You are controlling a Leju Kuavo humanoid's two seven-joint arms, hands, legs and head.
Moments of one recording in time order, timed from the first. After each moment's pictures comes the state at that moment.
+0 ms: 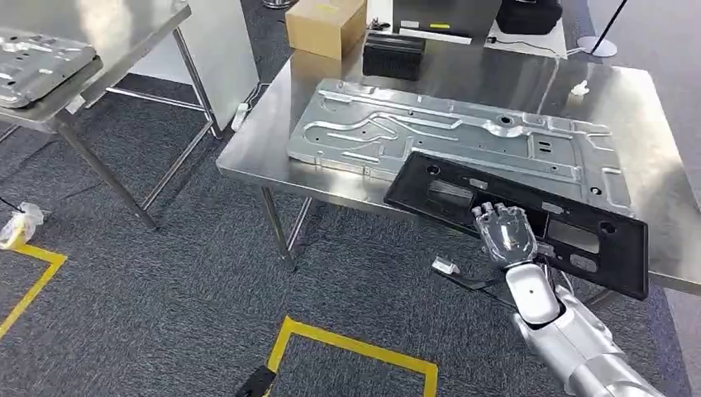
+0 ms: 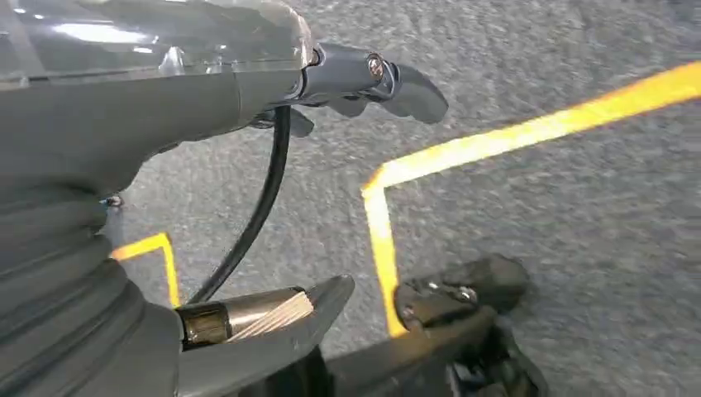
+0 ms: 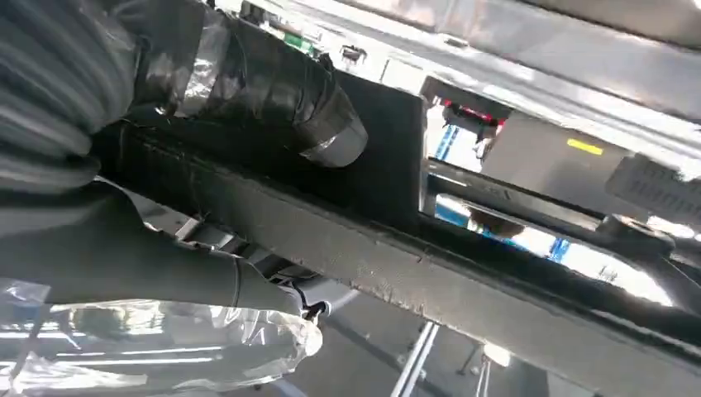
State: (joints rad) left arm -0.11 -0.18 0.27 -0.20 -0.72 0.22 0.07; right arm -0.75 -0.20 0.89 -0.61 1.57 -0.65 0.15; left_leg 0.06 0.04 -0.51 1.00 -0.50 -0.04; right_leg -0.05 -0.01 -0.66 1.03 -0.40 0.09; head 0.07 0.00
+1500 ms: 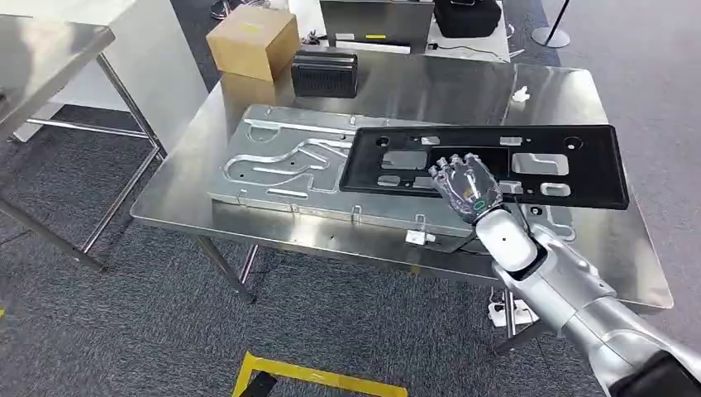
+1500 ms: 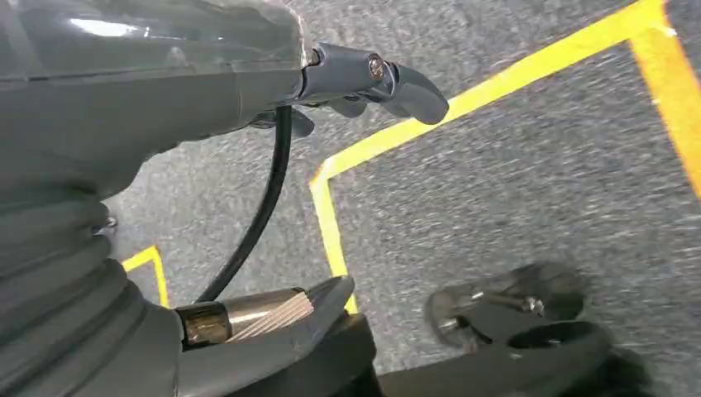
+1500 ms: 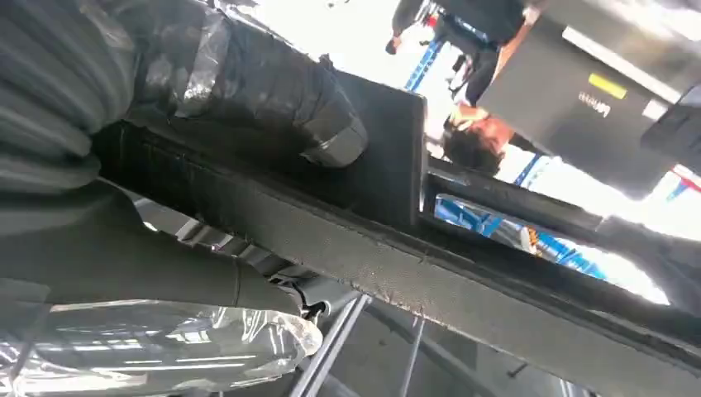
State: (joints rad) left arm -0.09 -0.19 0.30 -0.20 -0.77 0.21 0.08; right arm -0.97 -0.17 1.11 -0.76 1.56 -0.45 0.04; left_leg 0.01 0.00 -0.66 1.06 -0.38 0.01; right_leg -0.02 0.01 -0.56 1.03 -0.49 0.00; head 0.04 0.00
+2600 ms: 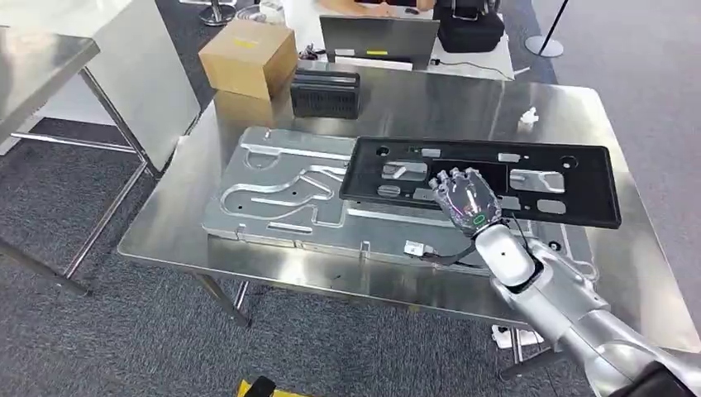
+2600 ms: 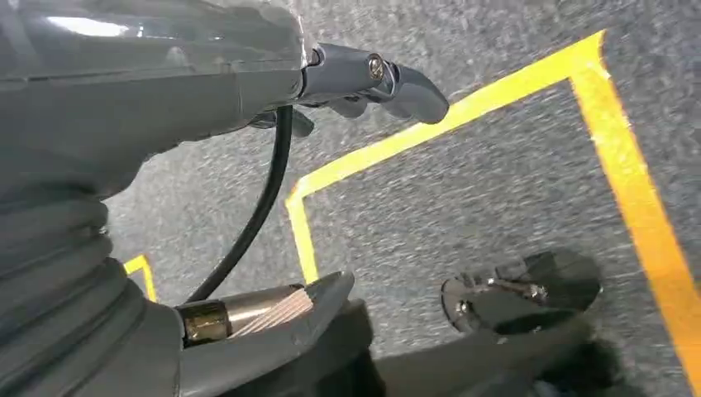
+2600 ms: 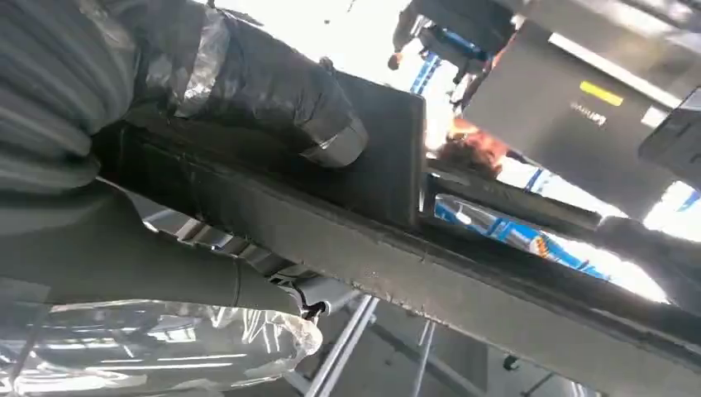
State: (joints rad) left arm -0.09 -0.21 0.32 -0.20 -0.78 0.22 0.08; right arm -0.91 -0.18 1.08 -0.75 1.56 -0.52 0.07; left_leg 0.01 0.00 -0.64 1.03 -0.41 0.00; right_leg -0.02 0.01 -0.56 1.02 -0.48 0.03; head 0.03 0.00
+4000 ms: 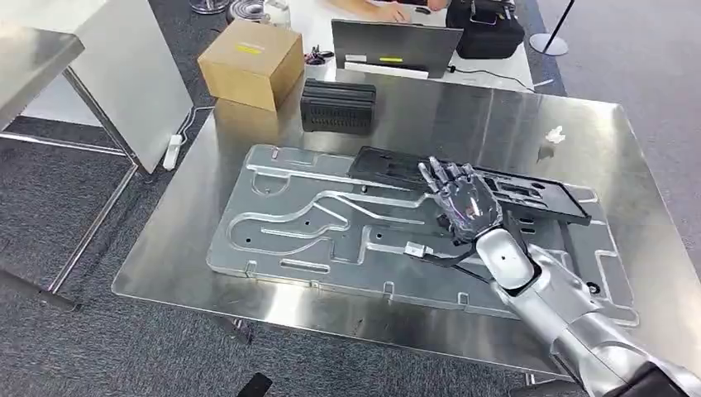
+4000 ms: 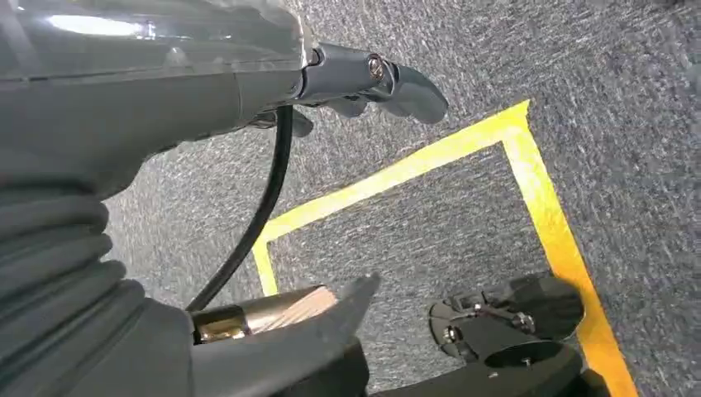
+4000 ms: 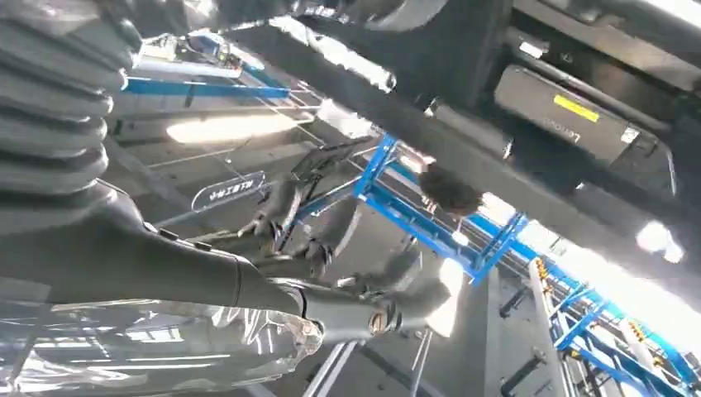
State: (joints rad) left arm -0.08 -0.20 0.33 -0.20 -0.82 0.23 -0.01; right arm -0.87 -0.19 1.04 -0.70 1.56 -0.56 0.09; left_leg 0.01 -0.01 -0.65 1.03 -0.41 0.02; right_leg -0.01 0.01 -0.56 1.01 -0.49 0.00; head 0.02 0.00
